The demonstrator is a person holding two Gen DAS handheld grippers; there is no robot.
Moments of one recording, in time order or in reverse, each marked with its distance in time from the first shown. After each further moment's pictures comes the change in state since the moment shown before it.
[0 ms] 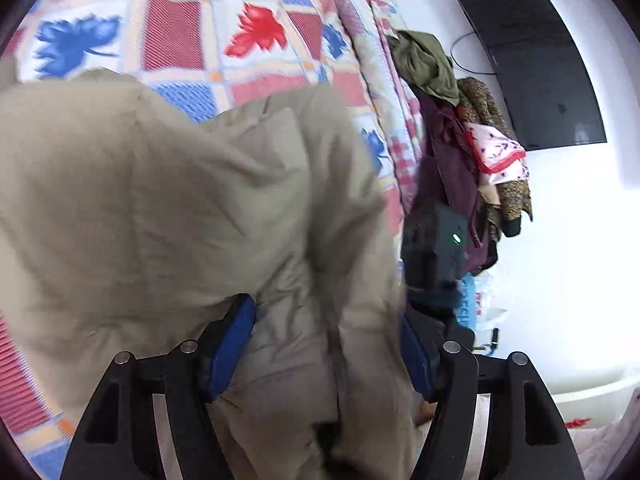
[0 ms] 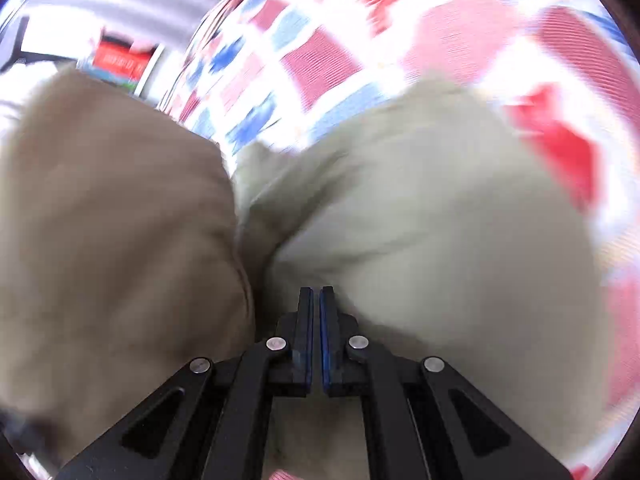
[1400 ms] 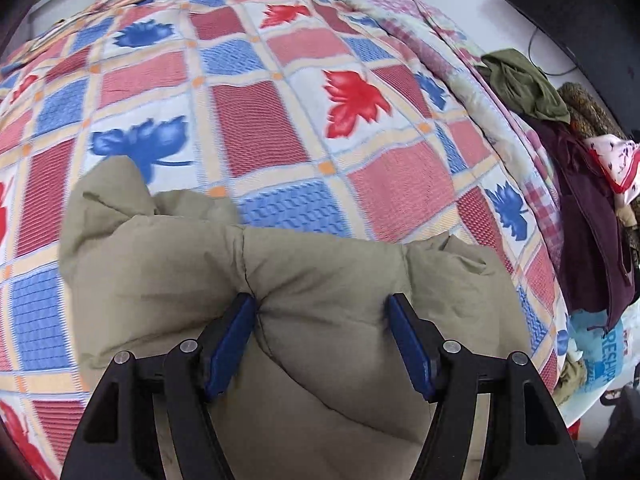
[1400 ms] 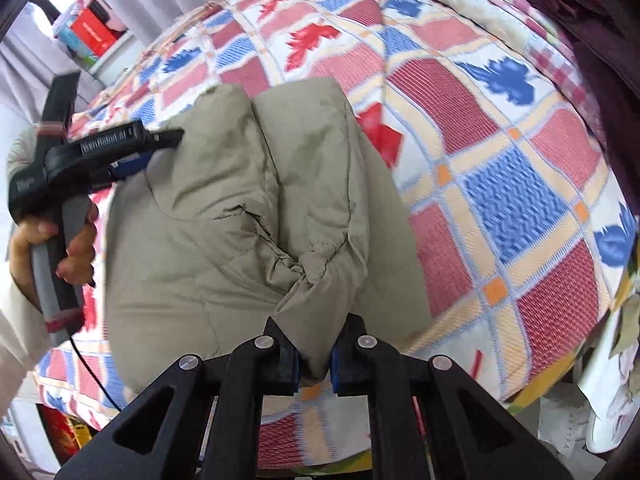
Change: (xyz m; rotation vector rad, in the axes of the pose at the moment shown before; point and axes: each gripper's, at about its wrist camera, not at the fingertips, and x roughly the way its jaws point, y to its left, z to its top) left arm 0.046 0.044 0.063 0.143 -0.270 0.531; right arm -0.093 -0.017 -0.087 -0.149 -0.110 -0.401
